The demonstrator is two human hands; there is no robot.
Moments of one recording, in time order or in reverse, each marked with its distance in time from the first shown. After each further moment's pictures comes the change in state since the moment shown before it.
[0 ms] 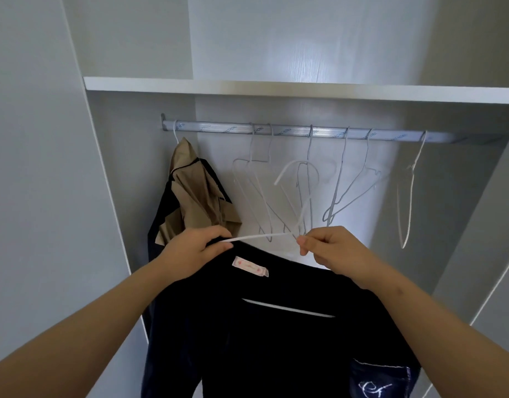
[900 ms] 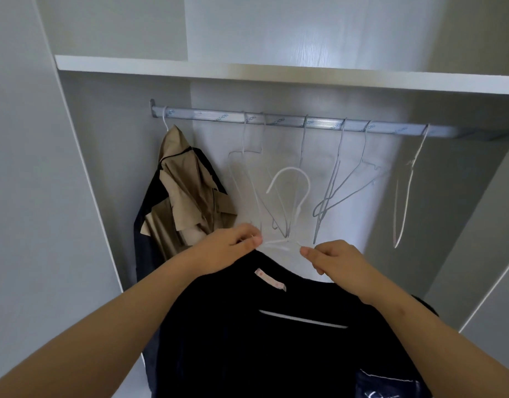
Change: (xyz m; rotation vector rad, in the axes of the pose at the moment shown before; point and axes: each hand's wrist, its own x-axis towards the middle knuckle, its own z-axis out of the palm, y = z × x) left_hand 0.039 0.042 0.049 -0.266 -0.232 -0.138; right_hand -0.004 0.044 -0.022 -0.228 0.075 0.090
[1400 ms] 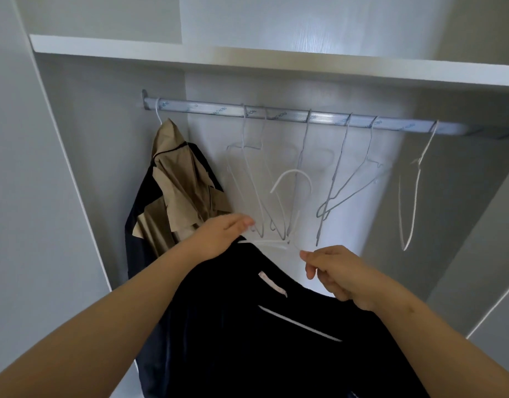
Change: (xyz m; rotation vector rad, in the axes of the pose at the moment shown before) left_hand 0.035 -0.024 -0.007 -0.060 0.154 -0.032; right_hand 0.011 -0.008 0.008 0.304 -0.166 0.322
